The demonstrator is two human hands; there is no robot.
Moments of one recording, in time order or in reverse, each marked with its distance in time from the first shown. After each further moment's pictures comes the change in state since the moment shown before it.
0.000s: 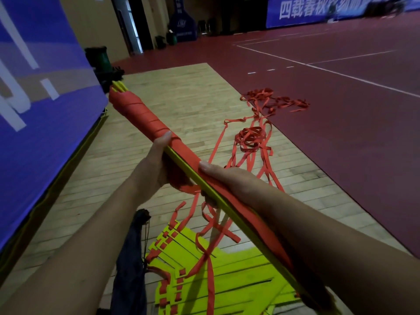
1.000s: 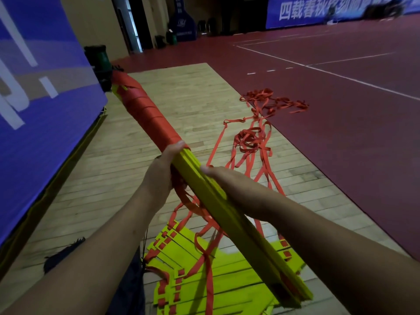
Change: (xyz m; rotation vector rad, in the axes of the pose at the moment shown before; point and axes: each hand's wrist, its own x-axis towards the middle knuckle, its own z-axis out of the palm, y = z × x) left_hand -0.003 -0.013 0.021 -0.056 0.168 0.055; right_hand 0.006 0.003 0.006 -0.059 0.021 0.090
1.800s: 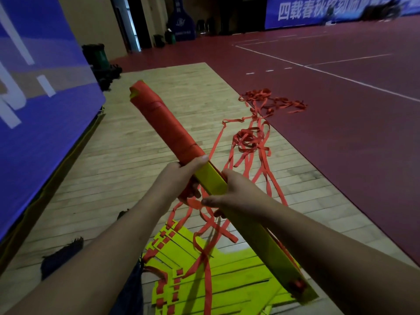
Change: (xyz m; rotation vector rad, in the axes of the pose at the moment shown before) left_hand -0.003 -0.007 0.019 0.349 0.006 -0.108; right_hand 0.009 0.017 0.002 -0.250 0.170 -0.056
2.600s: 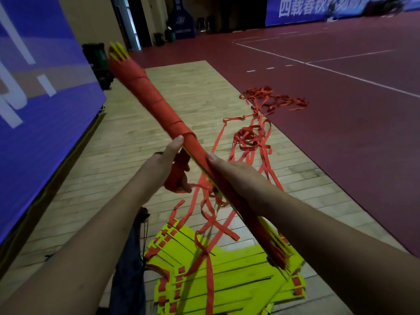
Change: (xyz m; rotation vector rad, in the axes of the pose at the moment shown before) left_hand 0.000 0.008 -0.036 0.074 -0.063 0.041; right_hand -0.002 -0.013 -0.010 0.253 0.052 0.042
